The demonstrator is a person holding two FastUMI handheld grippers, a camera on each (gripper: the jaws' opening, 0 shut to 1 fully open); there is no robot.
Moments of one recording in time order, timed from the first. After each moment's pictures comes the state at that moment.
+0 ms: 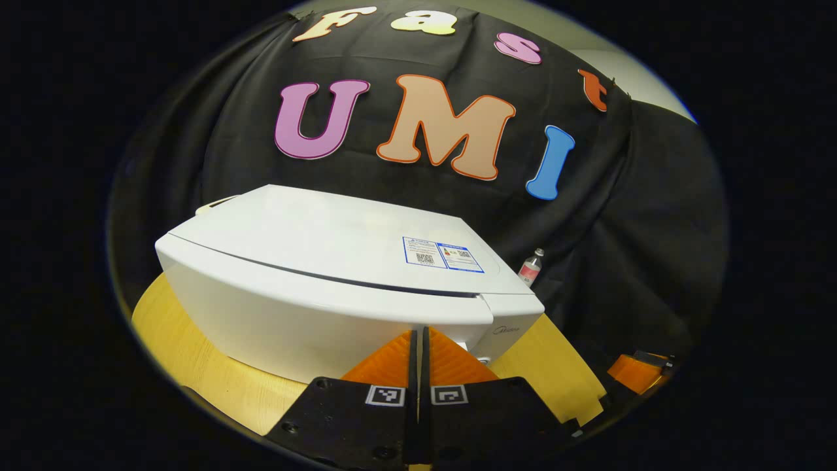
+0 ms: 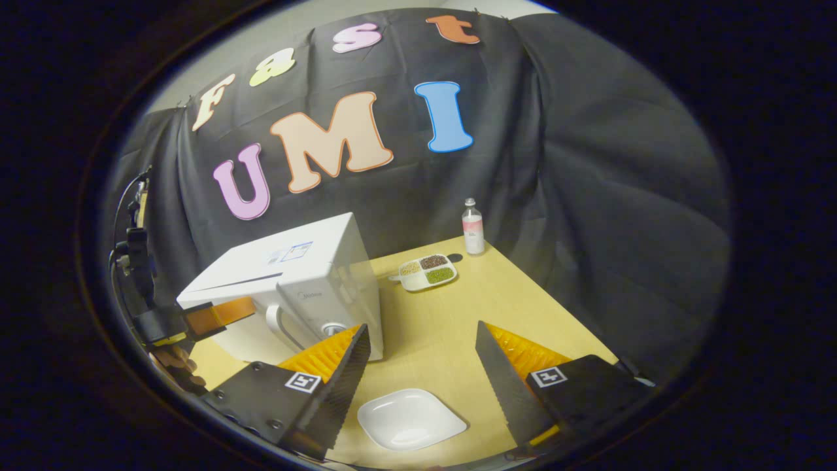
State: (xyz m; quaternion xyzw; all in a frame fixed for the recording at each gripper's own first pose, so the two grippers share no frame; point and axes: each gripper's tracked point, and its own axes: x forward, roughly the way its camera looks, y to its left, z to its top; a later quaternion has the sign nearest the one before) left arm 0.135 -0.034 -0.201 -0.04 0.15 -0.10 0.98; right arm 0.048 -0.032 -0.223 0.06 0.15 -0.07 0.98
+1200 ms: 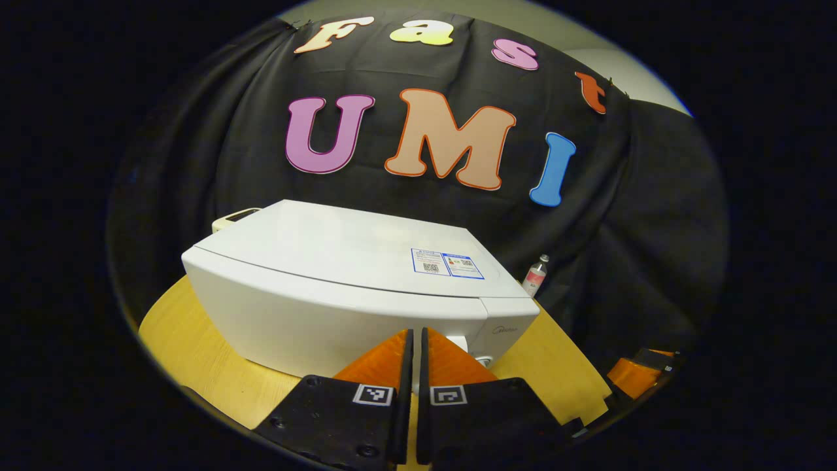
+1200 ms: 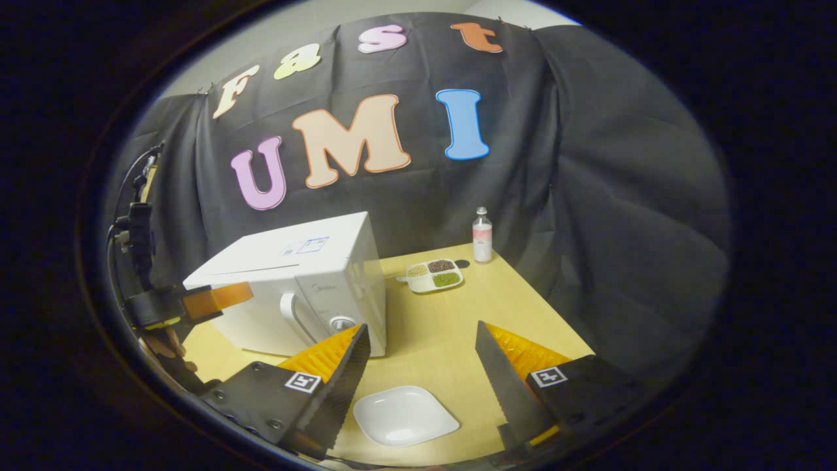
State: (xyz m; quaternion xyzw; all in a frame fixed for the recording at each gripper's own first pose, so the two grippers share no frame) left arm 0.108 -0.023 -0.185 -0.01 0.12 -0.08 0.99; right arm 0.036 -0.019 -0.214 0.02 0.14 -0.04 0.99
